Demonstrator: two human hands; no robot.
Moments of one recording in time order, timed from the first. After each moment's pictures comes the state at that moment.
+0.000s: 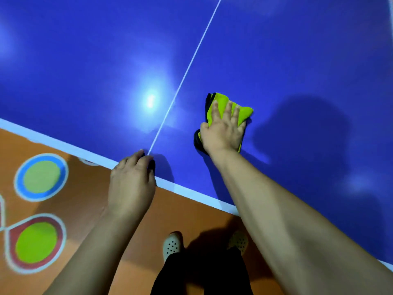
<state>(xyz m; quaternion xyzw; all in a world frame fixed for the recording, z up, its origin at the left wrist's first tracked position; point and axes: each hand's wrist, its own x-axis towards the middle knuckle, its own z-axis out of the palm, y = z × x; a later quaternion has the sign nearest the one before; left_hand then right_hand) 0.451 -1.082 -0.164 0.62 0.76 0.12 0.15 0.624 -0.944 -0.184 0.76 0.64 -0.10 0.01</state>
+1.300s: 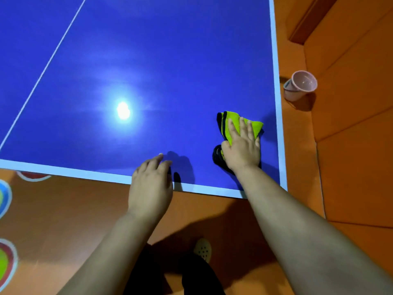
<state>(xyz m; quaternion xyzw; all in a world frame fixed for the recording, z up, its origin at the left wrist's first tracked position) 0.812 -1.171 -0.148 0.73 0.65 0.08 0.17 1.040 -1.105 -0.186 0.80 0.59 -0.12 -0.02</state>
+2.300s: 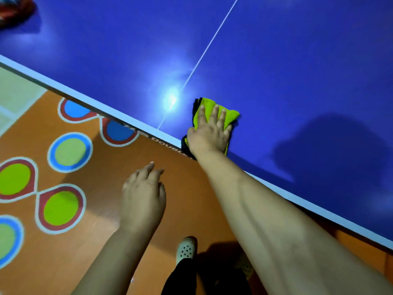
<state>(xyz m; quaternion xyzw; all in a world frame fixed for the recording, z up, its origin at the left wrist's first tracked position) 0.487 -1.223 -0.148 0.57 0.80 0.10 0.17 0.590 -1.060 -0.180 0.70 0.69 -0.18 0.00</state>
